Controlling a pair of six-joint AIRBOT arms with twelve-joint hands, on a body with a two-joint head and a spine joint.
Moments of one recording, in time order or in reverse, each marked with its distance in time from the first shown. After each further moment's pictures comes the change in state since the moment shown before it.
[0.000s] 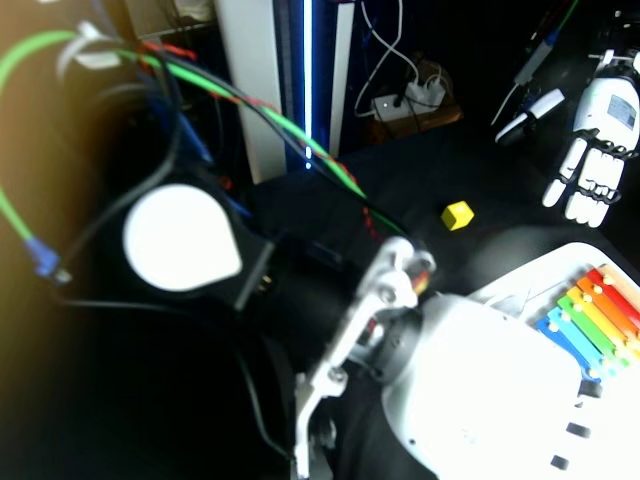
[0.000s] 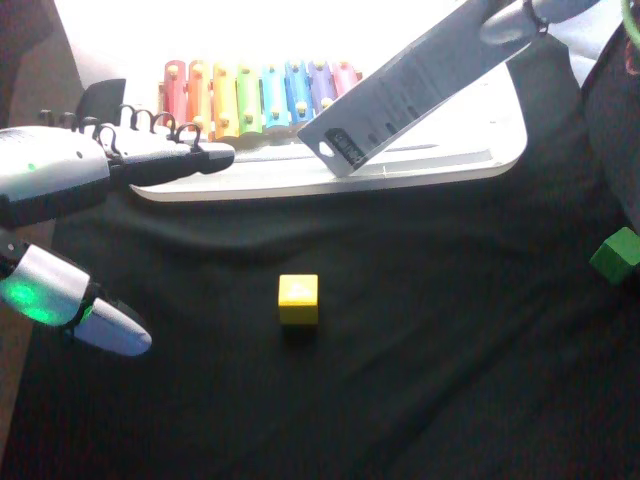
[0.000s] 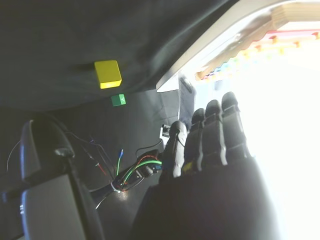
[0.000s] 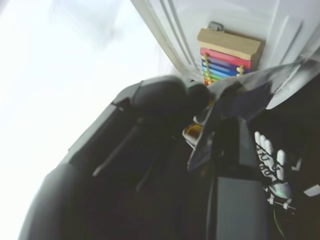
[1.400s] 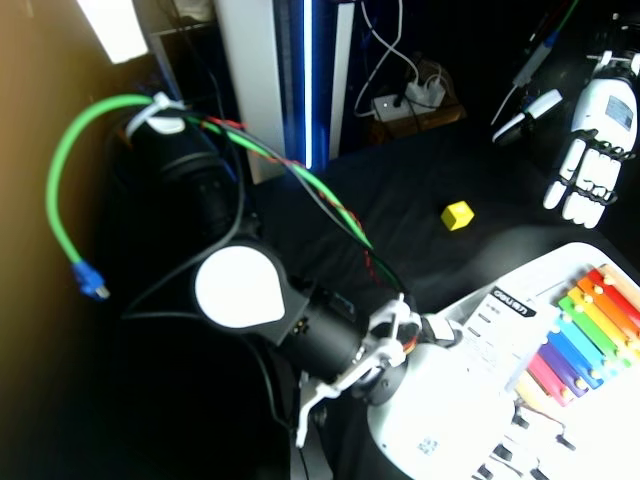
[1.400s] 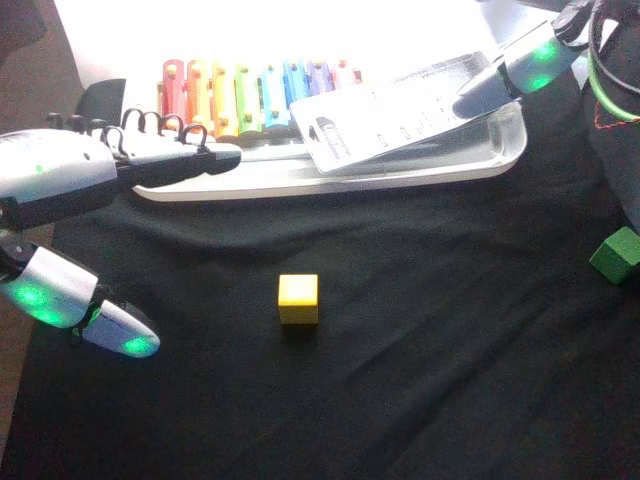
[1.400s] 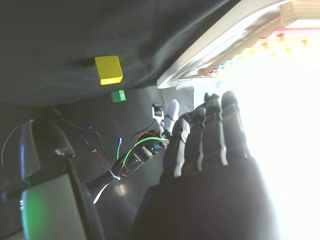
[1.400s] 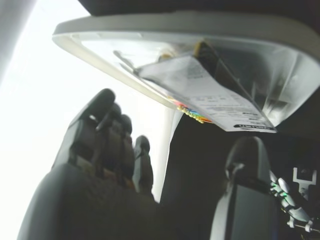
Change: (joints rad) left arm 0.007 -0.014 0.002 -0.021 -0.016 0.003; right arm -0.127 -0.098 0.122 0.013 -0.033 0.159
